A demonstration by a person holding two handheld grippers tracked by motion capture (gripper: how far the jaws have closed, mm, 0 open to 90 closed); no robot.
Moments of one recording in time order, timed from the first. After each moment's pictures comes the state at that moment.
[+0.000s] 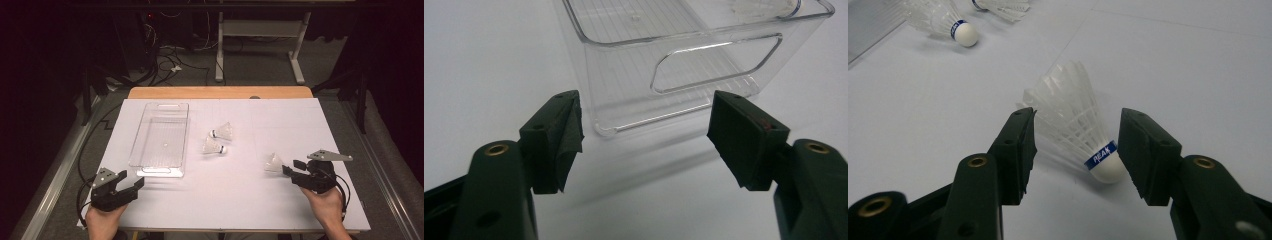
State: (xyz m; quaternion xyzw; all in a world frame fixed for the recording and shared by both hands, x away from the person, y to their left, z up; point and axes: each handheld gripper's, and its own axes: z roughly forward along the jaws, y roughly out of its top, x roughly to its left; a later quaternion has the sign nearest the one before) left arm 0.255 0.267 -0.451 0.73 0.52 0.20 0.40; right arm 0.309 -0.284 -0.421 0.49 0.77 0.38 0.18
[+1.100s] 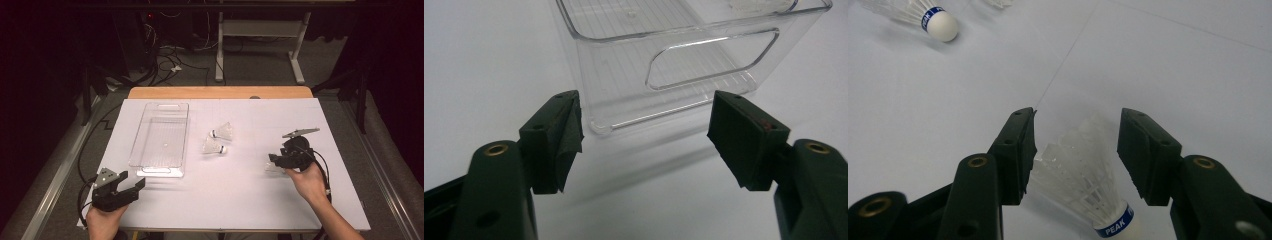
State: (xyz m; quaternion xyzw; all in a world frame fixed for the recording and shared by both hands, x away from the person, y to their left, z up) left arm 0.255 0.265 -0.452 0.73 0.52 0.19 0.40; right arm 0.364 -0.239 -0.402 0.50 0.81 0.28 0.15
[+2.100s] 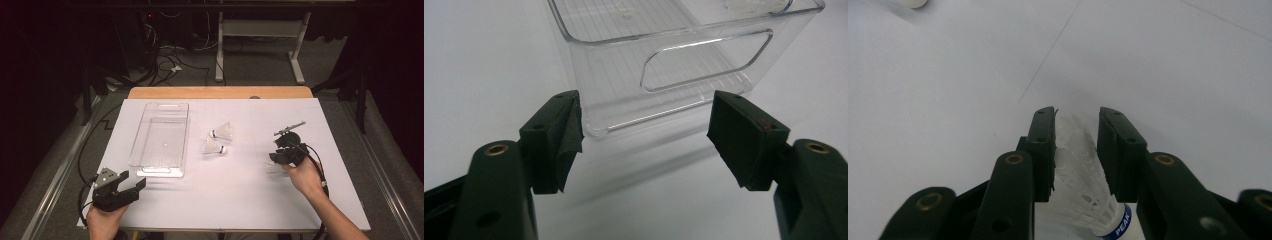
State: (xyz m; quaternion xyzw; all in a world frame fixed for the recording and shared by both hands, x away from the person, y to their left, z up) left arm 0.255 0.264 -0.452 0.74 0.51 0.19 0.40; right arm 0.381 -0.224 -0.404 0.49 0.83 0.20 0.15
